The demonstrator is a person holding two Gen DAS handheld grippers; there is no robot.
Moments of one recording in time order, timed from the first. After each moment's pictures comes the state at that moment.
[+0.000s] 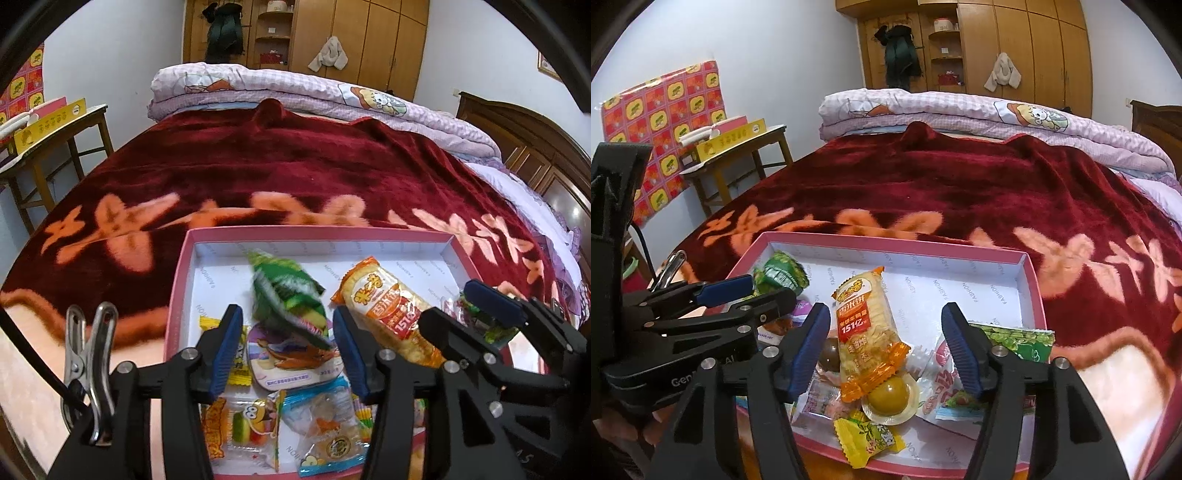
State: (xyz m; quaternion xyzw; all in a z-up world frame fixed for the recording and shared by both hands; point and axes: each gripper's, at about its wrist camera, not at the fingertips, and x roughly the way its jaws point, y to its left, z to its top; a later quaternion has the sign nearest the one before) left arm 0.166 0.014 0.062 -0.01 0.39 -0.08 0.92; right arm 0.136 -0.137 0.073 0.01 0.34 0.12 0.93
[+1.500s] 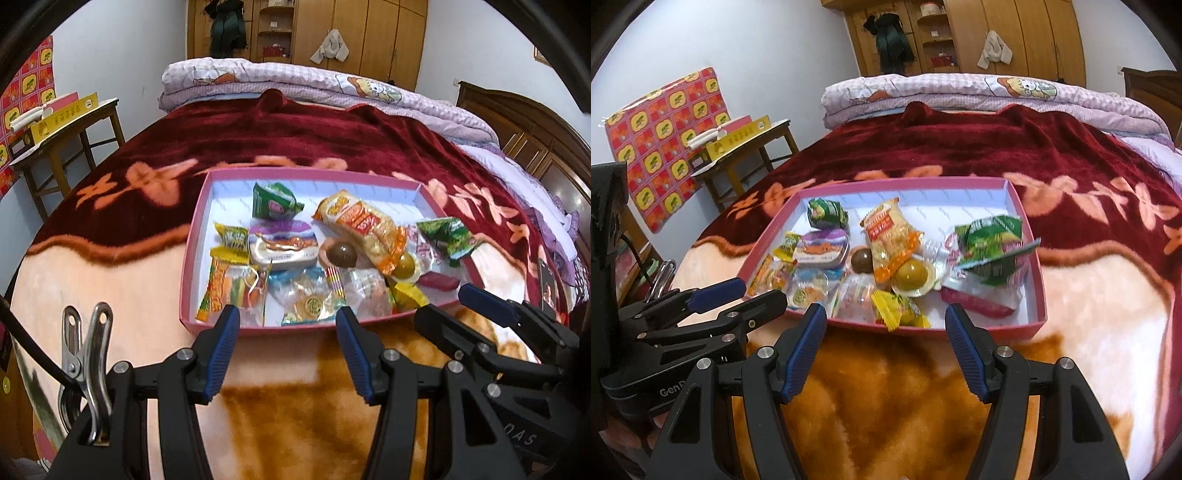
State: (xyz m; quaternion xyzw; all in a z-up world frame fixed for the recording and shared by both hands) left arm 0.074 0.011 0.064 0.00 0.41 -0.07 0.91; right arm 0.058 -0.148 0.062 0.06 0.37 0.13 0.92
